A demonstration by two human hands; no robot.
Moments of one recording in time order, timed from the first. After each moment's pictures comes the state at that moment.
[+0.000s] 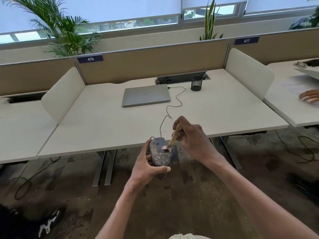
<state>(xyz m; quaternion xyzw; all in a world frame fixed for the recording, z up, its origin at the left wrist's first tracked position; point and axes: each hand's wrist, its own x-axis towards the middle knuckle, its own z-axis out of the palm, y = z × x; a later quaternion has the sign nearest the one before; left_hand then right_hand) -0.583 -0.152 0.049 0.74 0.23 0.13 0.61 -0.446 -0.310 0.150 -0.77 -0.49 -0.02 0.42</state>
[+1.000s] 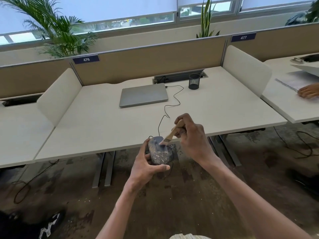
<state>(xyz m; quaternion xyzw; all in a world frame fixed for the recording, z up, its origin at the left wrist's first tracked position) -0.577 -0.150 0.051 0.76 0.24 0.14 0.59 -0.445 -0.304 0.142 -0.76 -0.42 -0.07 0.49</state>
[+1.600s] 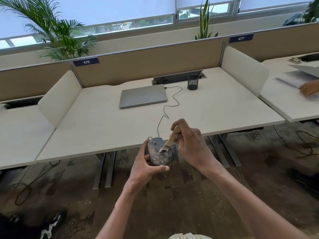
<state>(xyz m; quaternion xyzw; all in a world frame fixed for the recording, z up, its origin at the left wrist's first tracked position) -0.583 -0.160 0.056 0.76 0.24 0.14 0.58 -0.463 -0.319 0.143 -0.77 -0.46 -0.07 0.43</state>
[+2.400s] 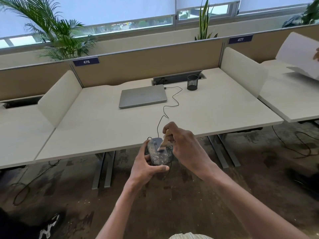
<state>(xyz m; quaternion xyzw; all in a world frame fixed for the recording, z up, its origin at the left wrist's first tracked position) -0.582 -0.156 0.048 0.75 0.23 0.13 0.60 -0.479 -0.316 0.151 -0.76 -0.51 -0.07 0.39</state>
